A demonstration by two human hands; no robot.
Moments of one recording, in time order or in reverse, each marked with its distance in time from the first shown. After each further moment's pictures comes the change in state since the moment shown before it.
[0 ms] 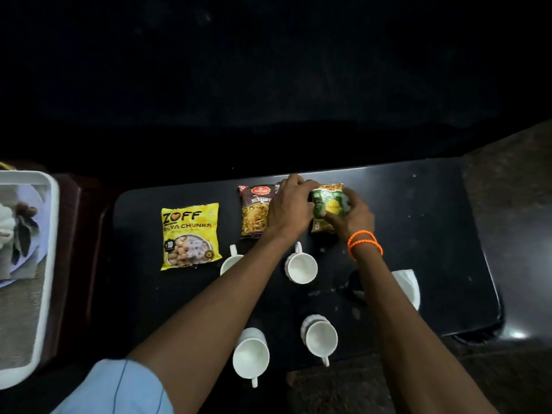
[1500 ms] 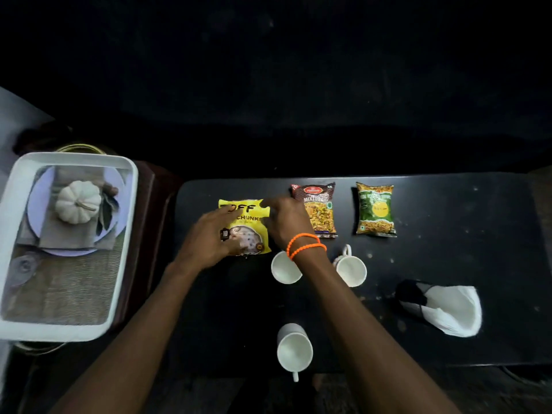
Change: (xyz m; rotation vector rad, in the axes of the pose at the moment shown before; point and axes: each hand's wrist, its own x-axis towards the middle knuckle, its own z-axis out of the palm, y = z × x) left_hand -0.128 -0.179 -0.139 0.093 -0.091 -0.252; right_hand -0.086 -0.139 0.122 -0.131 -0.317 -0.488
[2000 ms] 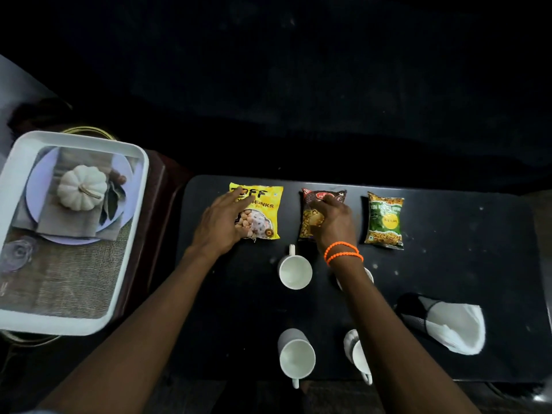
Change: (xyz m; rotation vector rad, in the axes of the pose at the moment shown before) left_hand 0.027 -0.006 0.003 0.069 0.059 -0.006; right_hand 0.003 0.049 -0.016 -0.283 0.114 0.146
